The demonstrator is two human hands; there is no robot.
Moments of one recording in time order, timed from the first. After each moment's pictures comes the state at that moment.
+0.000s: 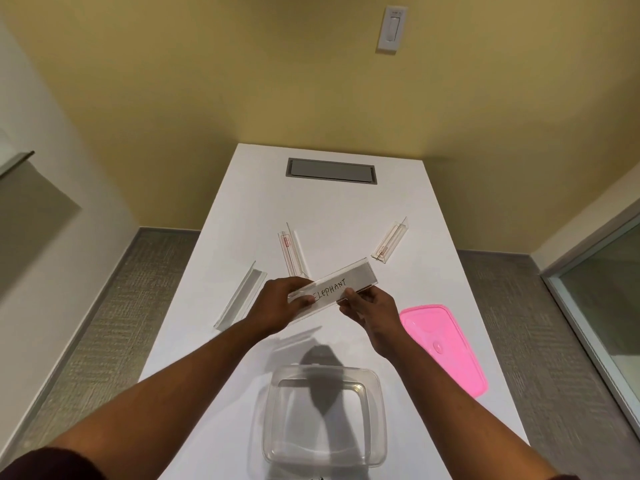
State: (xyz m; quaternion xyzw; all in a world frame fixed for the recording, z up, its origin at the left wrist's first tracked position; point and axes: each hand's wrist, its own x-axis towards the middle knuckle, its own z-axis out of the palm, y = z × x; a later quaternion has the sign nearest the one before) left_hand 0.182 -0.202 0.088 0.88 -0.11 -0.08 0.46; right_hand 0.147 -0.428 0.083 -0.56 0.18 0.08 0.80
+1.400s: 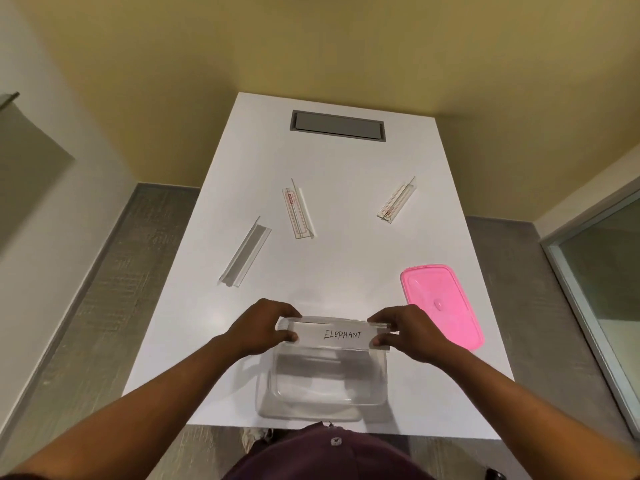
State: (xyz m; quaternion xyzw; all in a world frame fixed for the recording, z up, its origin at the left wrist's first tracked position) left_hand 0.090 -0.151 0.025 0.90 -0.15 -0.23 0.33; right_hand 0.057 -0.492 0.062 -0.93 -0.05 0.22 0.29
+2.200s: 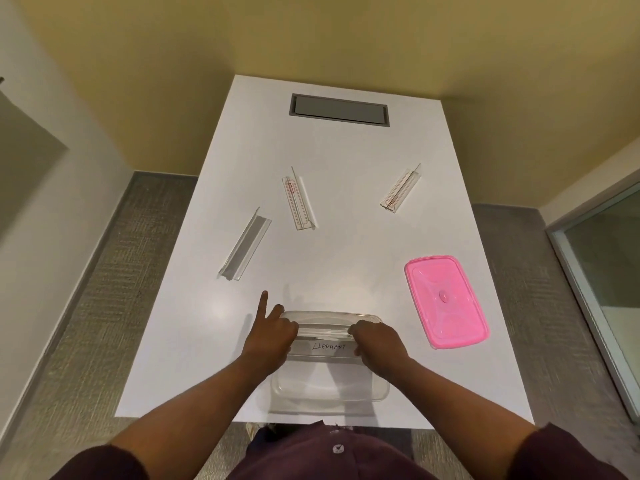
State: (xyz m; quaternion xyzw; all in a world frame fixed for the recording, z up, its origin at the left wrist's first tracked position) left_hand 0.063 -0.177 -0.010 0.95 -0.25 -0.19 -0.07; right_hand 0.041 -0.432 -0.007 -0.96 -0.13 0.24 0.02
